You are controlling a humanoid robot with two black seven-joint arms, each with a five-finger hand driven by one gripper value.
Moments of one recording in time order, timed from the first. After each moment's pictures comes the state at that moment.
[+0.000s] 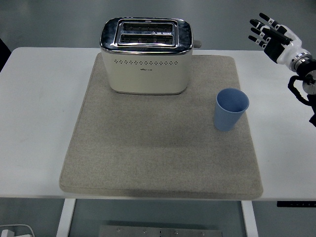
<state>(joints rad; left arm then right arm) 0.01 0.00 -0.06 -0.11 -0.03 -0.08 0.11 1.13 -0.17 0.52 0.18 0.01 0.36 0.08</state>
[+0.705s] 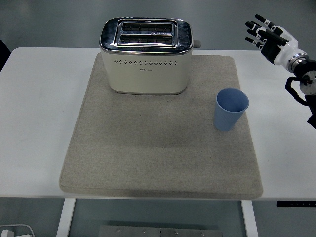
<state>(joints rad) 0.01 0.00 -0.06 -0.10 -0.03 -0.08 0.11 1.13 -0.17 0.51 0.18 -0.01 0.35 0.08</state>
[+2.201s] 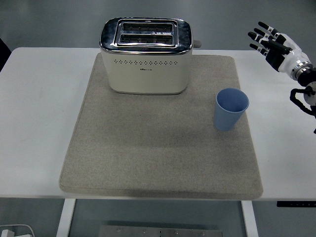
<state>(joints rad) 0.01 0.00 -0.06 -0.10 -0.03 -0.08 0.11 1.08 -0.22 0.42 0.20 -0.02 0.40 0.17</state>
